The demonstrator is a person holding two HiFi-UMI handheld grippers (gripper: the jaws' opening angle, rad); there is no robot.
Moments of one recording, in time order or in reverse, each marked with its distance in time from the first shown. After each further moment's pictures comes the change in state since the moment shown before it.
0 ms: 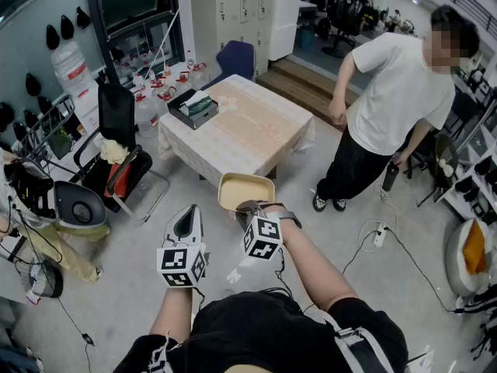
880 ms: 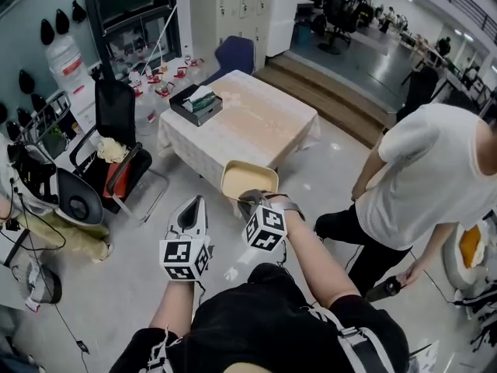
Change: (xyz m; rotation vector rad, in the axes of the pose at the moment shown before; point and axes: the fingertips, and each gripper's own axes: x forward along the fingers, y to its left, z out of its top) left arm 0.018 0.065 0.008 -0.007 -0.034 -0.075; right arm 0.046 -0.029 0.053 0.053 0.023 -0.060
